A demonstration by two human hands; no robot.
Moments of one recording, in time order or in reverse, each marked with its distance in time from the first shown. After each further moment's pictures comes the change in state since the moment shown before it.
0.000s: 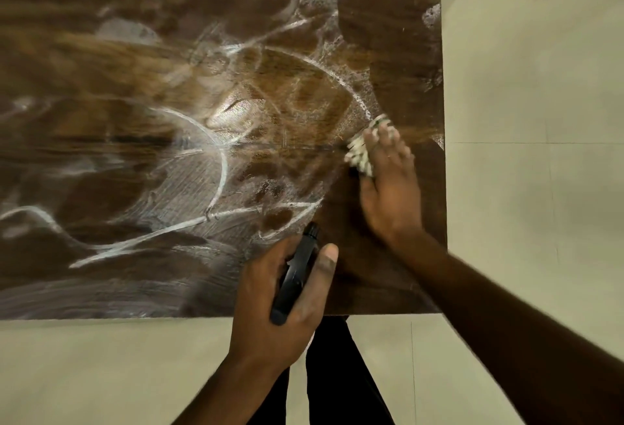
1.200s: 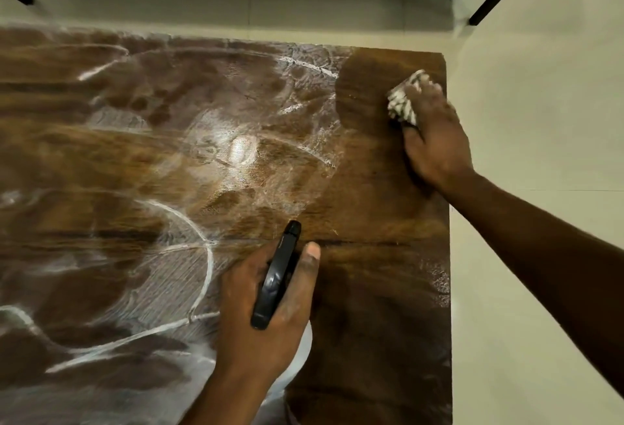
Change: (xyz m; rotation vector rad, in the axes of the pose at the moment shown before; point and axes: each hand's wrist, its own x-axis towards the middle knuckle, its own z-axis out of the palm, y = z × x) left_hand 0.136 0.051 0.010 0.077 0.090 -0.059; right_hand 0.228 0.055 -0.081 -0.088 0.019 -0.135
